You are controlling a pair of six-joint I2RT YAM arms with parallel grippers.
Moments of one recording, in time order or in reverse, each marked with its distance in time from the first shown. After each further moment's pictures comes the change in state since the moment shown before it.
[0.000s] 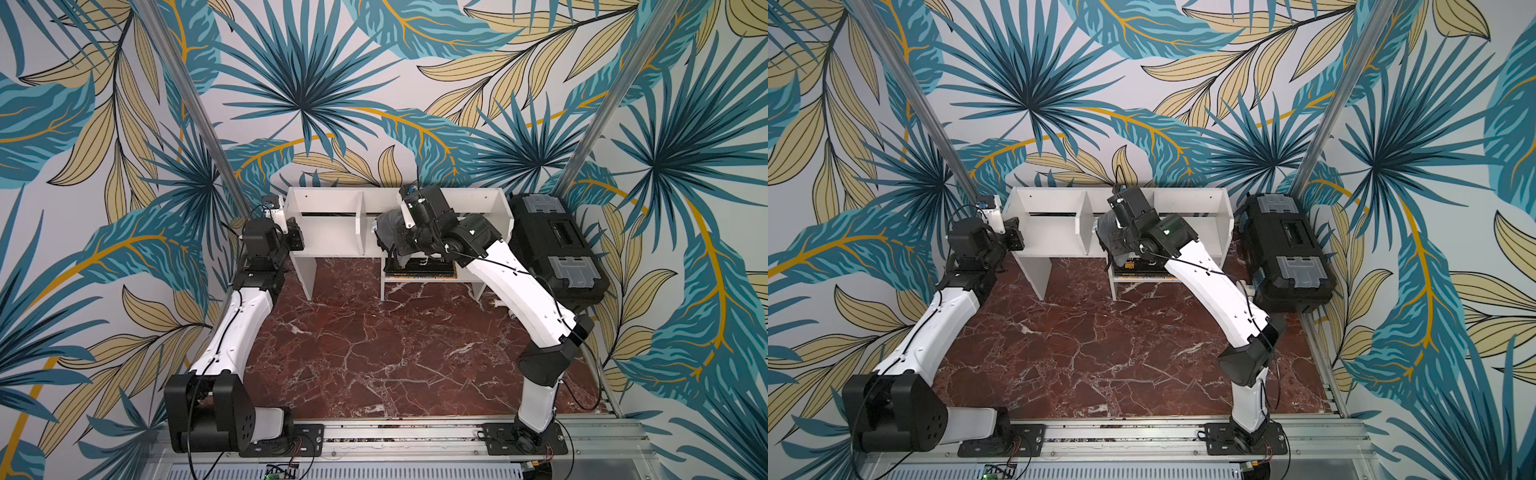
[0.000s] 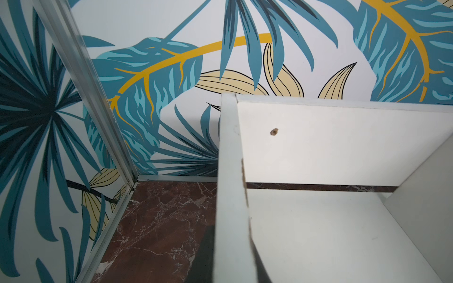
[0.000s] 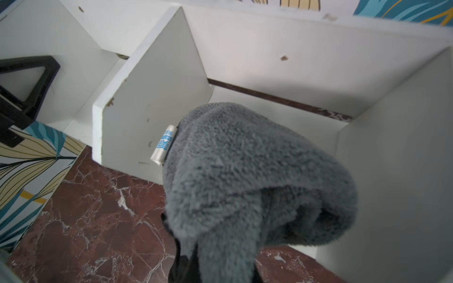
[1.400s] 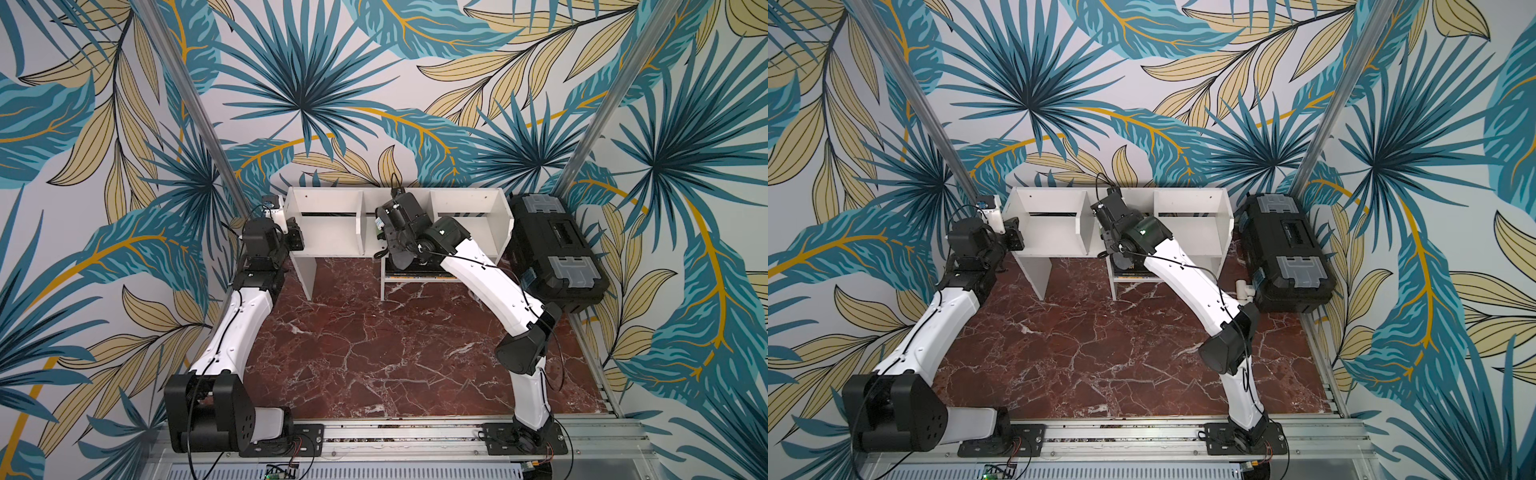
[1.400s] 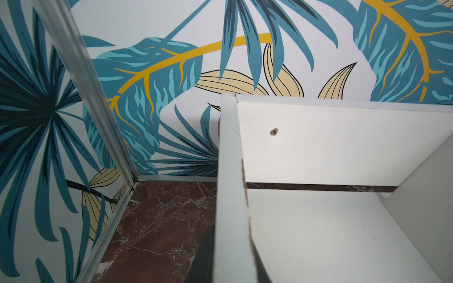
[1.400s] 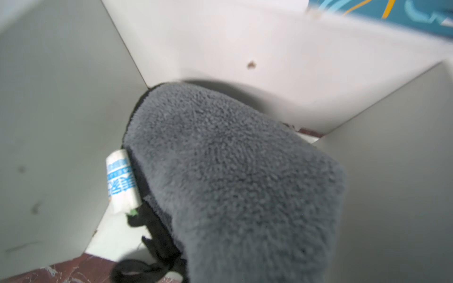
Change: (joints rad) left arm 0.000 0.000 0.000 0.000 0.000 0.000; right arm 0.011 0.137 0.132 0.013 0.326 -0.069
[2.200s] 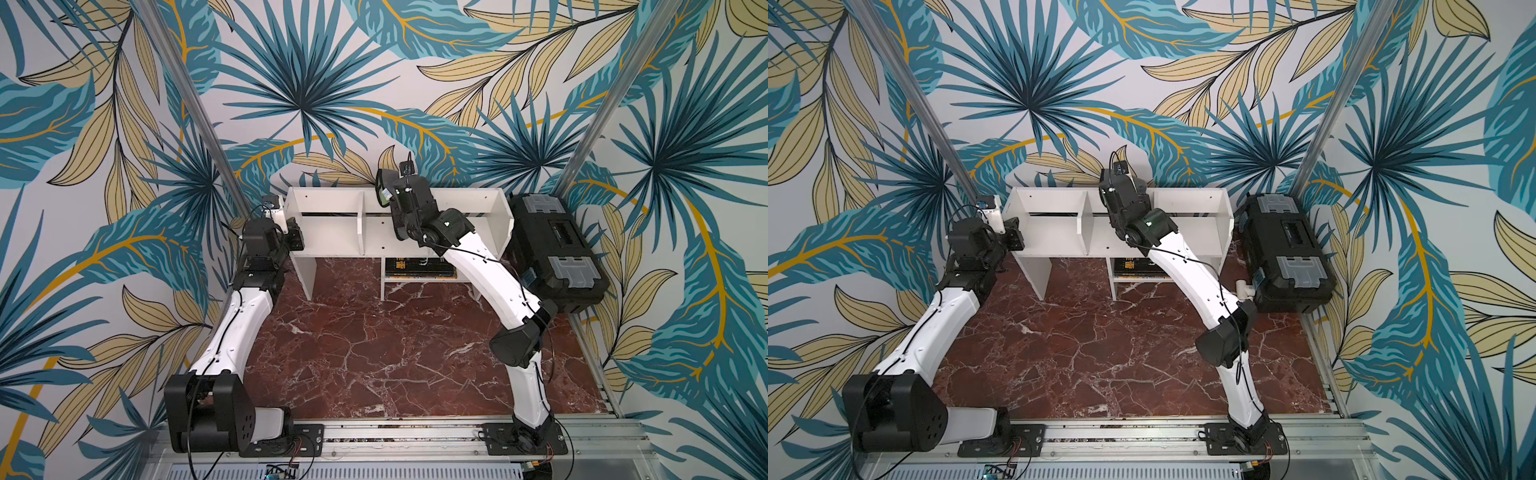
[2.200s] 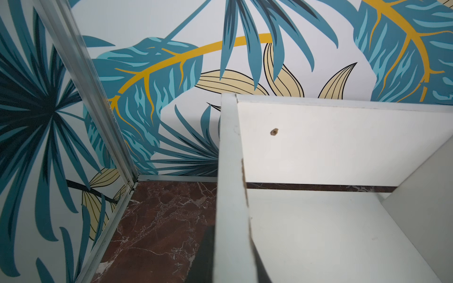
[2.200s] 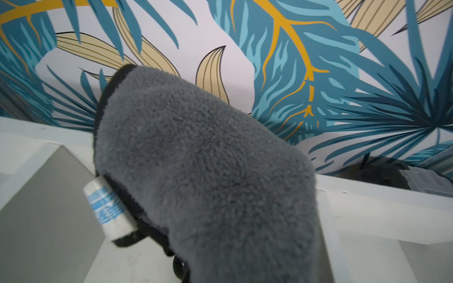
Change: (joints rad) left arm 0.000 0.000 0.000 0.000 -0.002 0.000; right arm -0.067 0.045 0.051 0.223 0.157 -0.126
